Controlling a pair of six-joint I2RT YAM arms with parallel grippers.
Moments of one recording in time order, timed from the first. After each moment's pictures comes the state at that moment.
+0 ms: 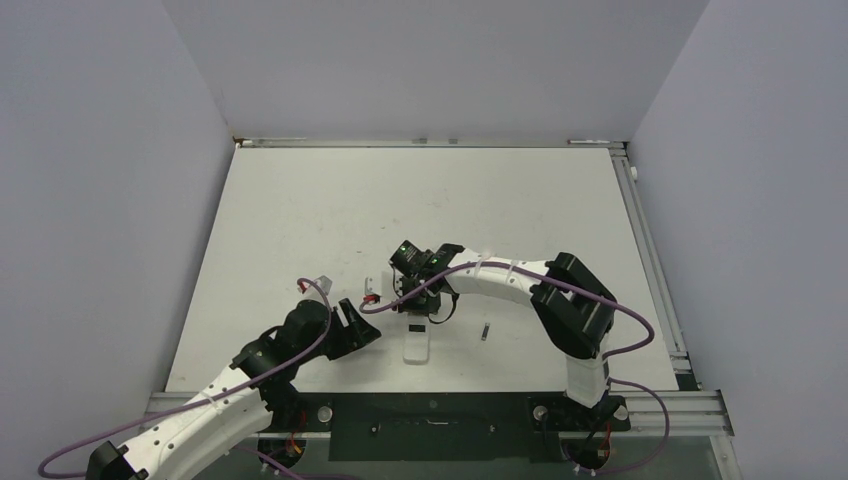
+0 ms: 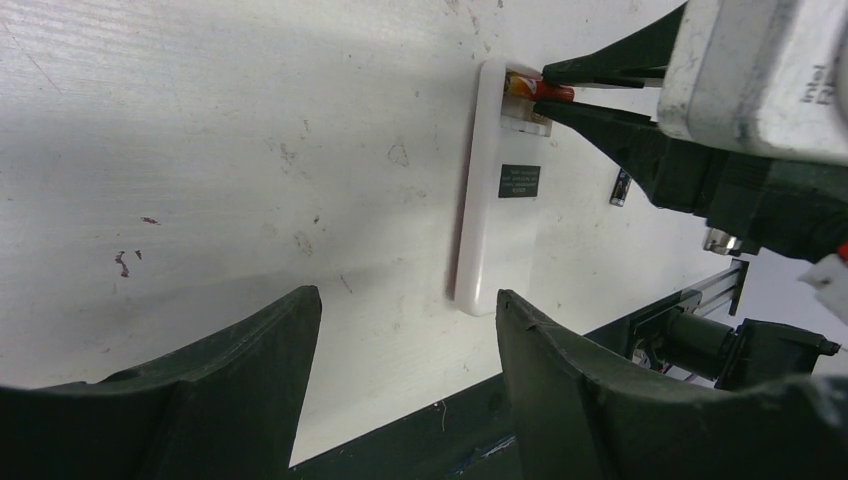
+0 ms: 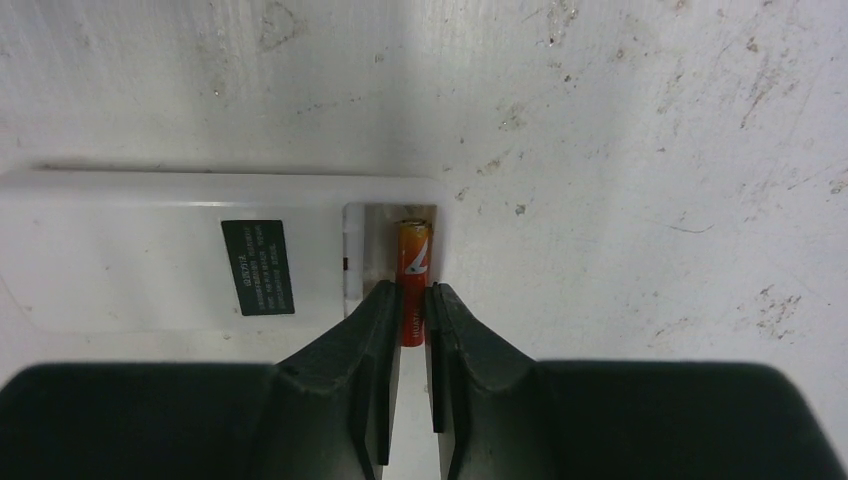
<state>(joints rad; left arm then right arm) -0.70 0.54 0.26 -0.42 0.00 -1.04 0.97 1.89 1.31 -0.65 -0.14 -0.64</state>
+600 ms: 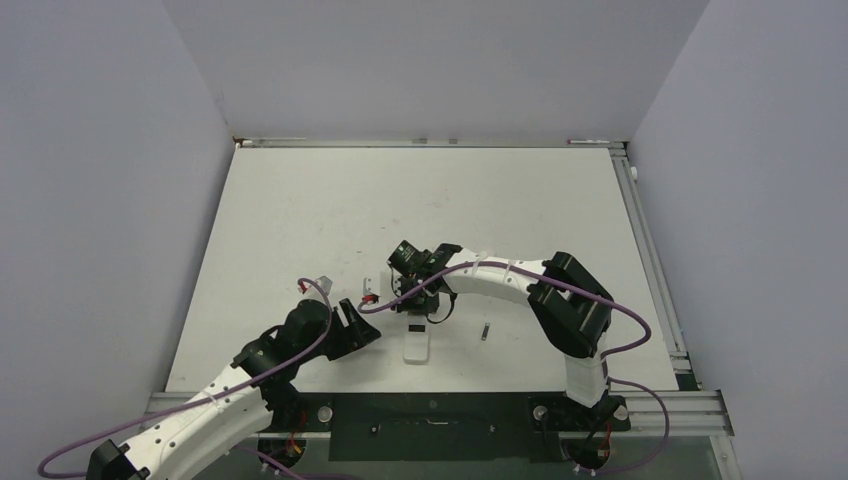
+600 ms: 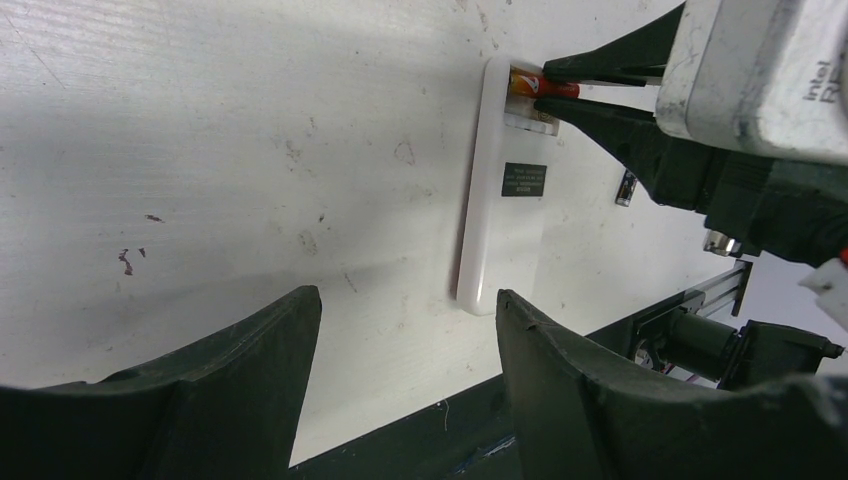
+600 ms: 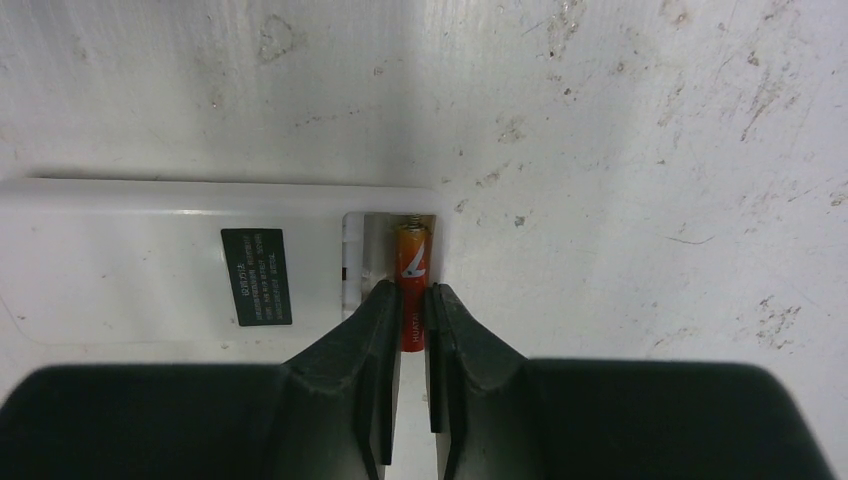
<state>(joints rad) -0.70 0.55 0.26 -0.41 0.00 -1.04 0.97 1.91 1.32 -0.65 -0.14 -0.64</state>
